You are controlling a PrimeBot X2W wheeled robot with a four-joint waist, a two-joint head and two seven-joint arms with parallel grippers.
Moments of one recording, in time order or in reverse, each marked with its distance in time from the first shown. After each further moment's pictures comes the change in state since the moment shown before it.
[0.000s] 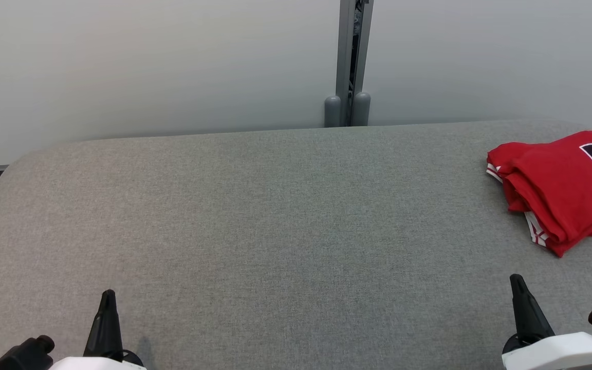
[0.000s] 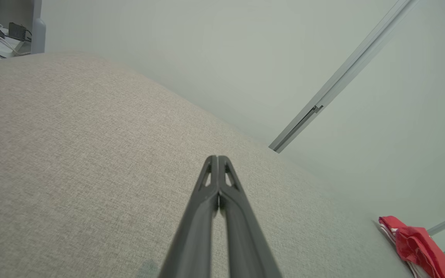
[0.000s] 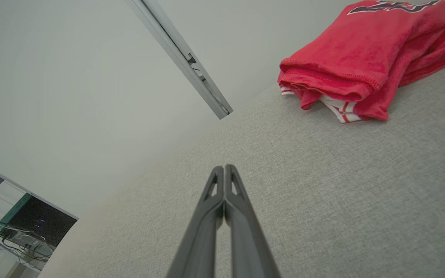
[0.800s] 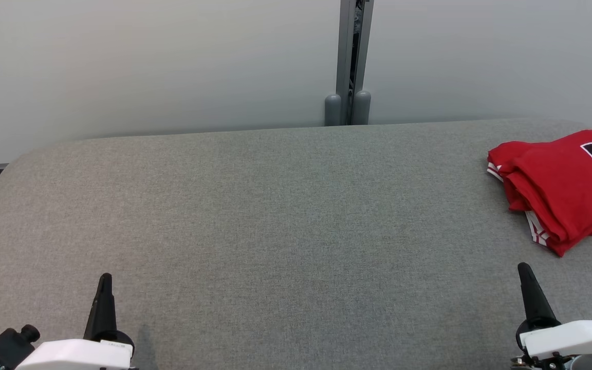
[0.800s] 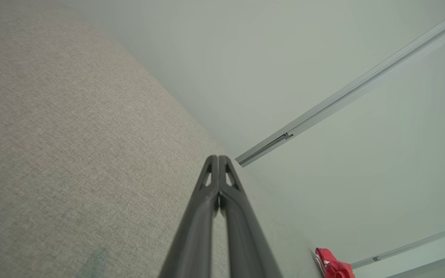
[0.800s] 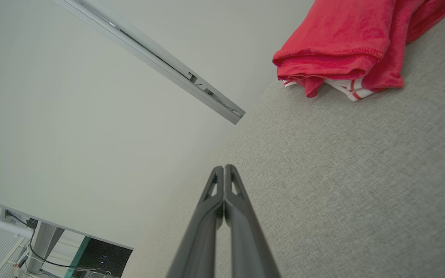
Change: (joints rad) left arm -0.059 0.006 0.009 0.005 -0.318 -0.022 0.083; right arm -0.036 0.008 -0.042 -0.015 0.294 0.000 0.084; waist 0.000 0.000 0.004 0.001
